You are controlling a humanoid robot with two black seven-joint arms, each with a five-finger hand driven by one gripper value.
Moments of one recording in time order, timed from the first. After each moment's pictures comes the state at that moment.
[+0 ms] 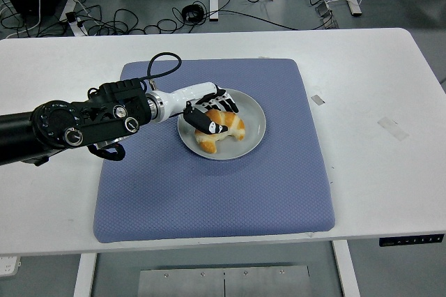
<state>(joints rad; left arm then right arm) -1.27 0.24 0.22 -1.03 0.59 0.08 -0.08 -0.11 0.00 0.08 0.14 -0.10 -0.14 0.25</state>
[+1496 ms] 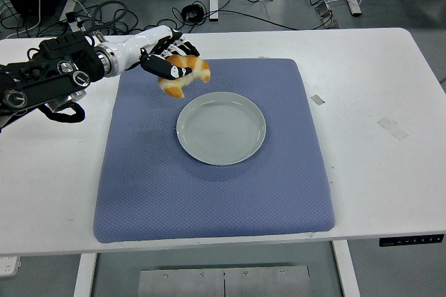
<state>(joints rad) -1.31 0.44 0.09 -1.03 0.57 0.07 -0.08 -0.11 0.00 0.08 0.14 -0.10 -0.14 0.25</state>
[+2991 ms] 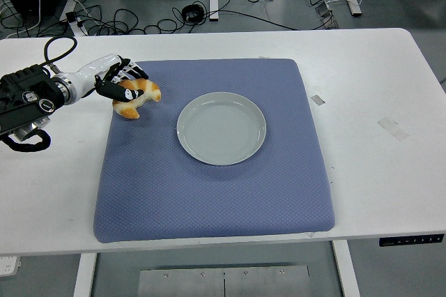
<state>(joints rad) -1.16 0.51 0.09 -0.96 0.57 0.10 -0.09 -0.11 0.00 0.08 0.14 -0.10 -0.14 0.25</state>
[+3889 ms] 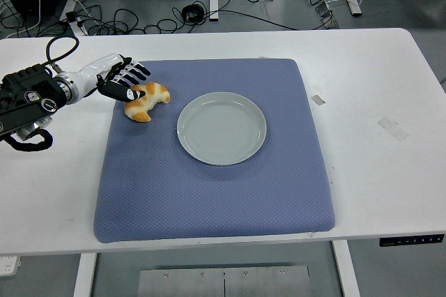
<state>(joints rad) -1.16 0.51 0.09 -0.95 0.57 0.10 -0.09 -0.11 0.00 0.08 0.14 -0.10 -0.14 0.25</state>
